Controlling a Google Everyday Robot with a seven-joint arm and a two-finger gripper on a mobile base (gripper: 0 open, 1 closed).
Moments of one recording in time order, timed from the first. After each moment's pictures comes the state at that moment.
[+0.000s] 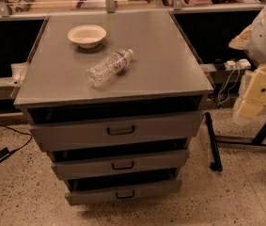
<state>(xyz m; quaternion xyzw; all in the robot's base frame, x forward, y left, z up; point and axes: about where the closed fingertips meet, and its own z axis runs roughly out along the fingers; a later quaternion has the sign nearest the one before) 0.438 -0.217 0.977 -0.60 0.78 -0.03 0.16</state>
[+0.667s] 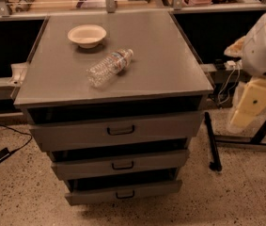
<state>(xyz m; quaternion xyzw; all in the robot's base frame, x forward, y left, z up) 0.442 -0.216 0.953 -0.61 0.77 -0.04 0.17</state>
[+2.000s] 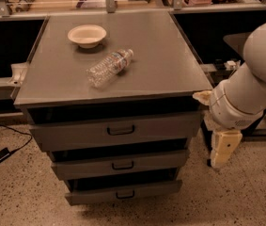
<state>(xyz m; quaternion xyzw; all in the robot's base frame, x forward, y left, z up) 0.441 -0.198 0.829 -0.71 0.69 -0.03 0.15</state>
